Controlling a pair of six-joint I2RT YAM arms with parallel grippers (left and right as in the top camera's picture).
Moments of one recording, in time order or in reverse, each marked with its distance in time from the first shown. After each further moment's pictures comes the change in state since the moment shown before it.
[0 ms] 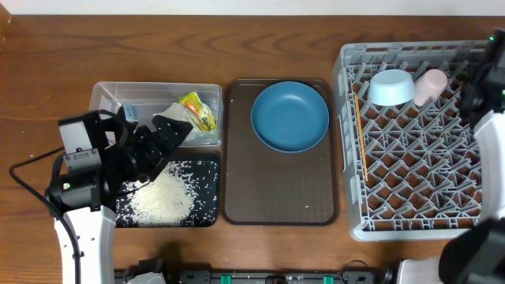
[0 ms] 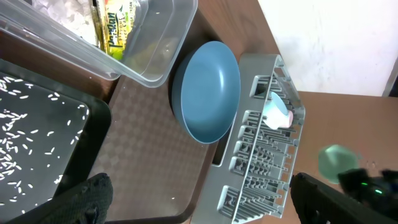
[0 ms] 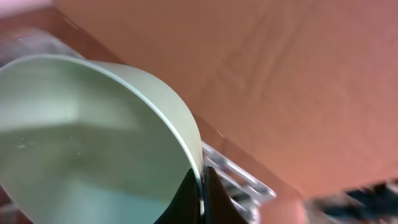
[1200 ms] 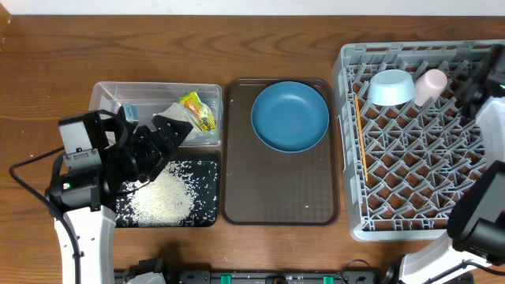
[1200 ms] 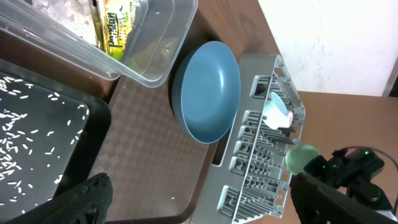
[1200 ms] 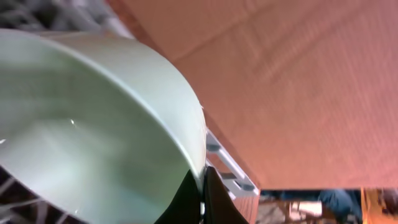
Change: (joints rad) left arm 0.000 0.000 0.000 0.000 0.000 0.000; right arm -0.054 0.224 0.004 0.051 0.033 -0.208
